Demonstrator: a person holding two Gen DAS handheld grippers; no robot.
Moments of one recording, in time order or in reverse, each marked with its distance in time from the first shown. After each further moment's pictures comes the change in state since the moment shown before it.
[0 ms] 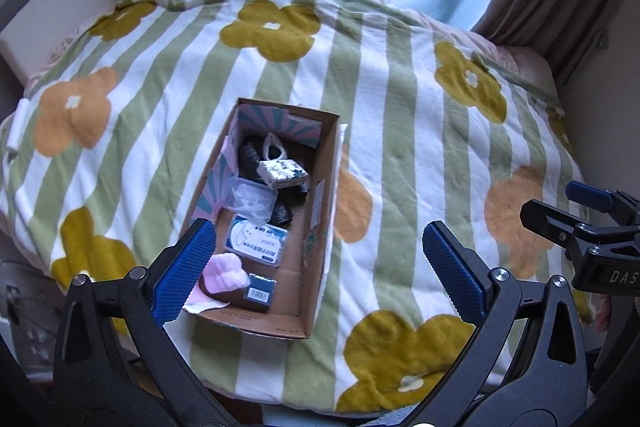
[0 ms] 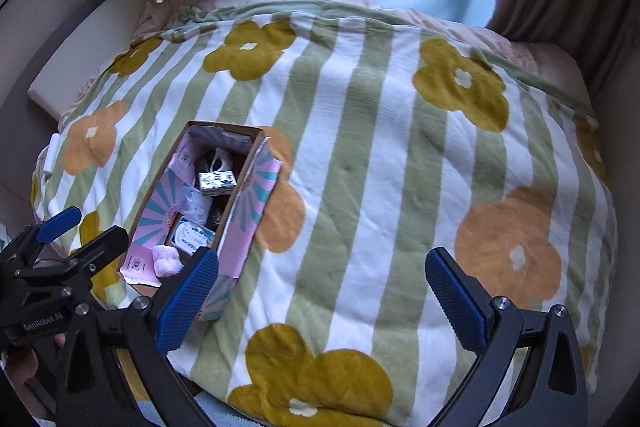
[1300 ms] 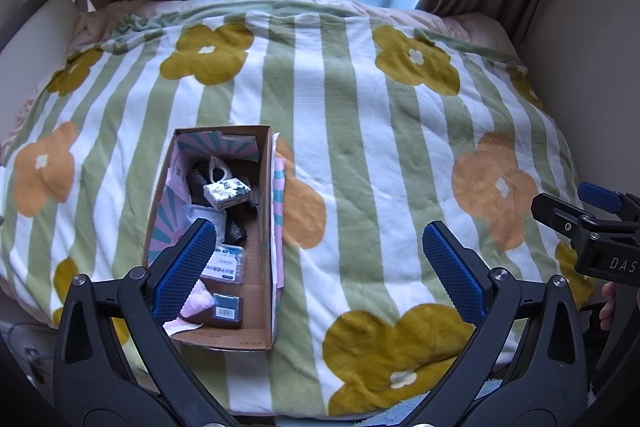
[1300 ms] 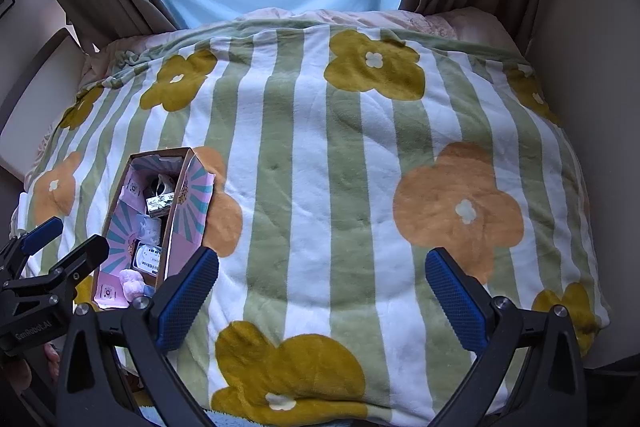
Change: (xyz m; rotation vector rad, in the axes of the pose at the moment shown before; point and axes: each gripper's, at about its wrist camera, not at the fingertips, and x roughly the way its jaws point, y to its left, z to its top) left arm 0.001 -0.066 -0.003 0.174 -0.014 -0.068; right arm -0.029 -0.056 -0.033 0.201 -0.050 -0.118
